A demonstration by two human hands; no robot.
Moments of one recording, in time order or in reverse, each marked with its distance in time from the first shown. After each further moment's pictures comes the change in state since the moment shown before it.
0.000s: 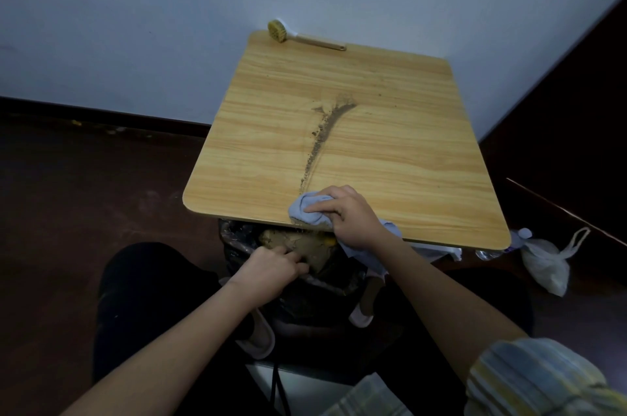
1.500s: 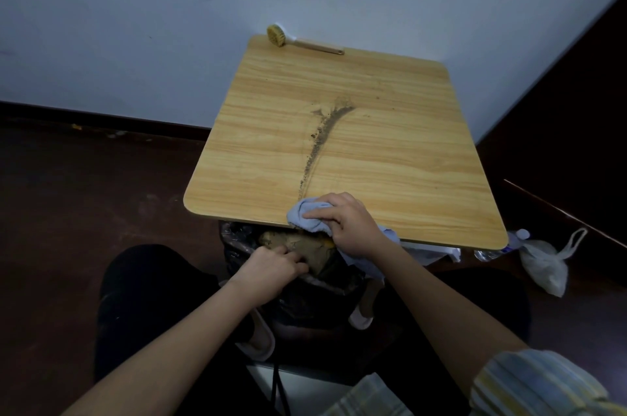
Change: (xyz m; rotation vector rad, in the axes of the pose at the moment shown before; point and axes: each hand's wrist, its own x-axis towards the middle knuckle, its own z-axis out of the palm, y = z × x) left_hand 0.001 -0.003 0.007 -0.008 0.058 0.021; right_hand -0.012 -0.003 0.003 -0.039 0.007 -0.048
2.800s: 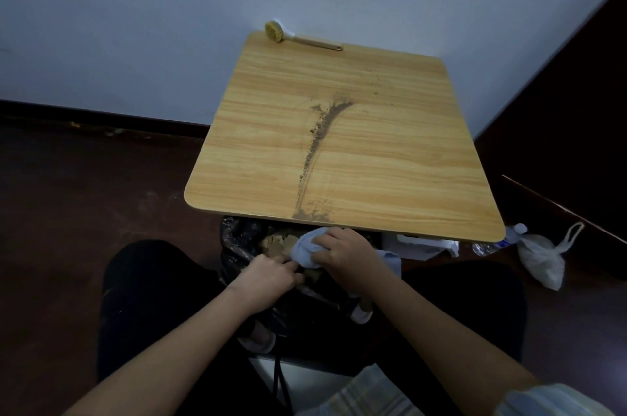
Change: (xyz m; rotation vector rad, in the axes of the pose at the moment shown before) left_hand -0.009 0.008 0.015 0.026 -0.132 0.048; right_hand -0.047 -0.009 0.029 -0.500 -0.036 -0.320
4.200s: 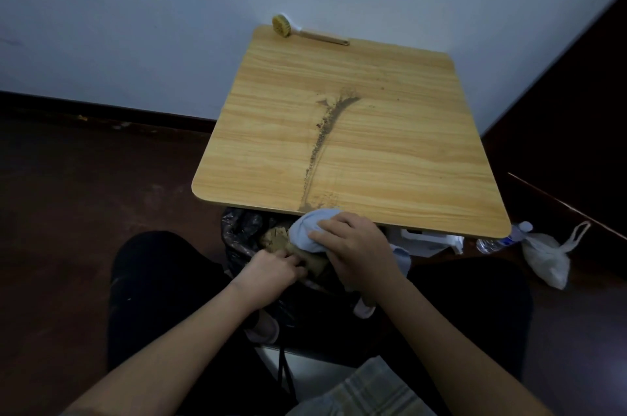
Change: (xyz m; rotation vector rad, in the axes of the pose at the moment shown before) left_hand -0.010 0.003 -0.002 -0.008 0.047 -0.040; right_hand -0.002 -0.022 -0.047 0.147 0.009 0.173
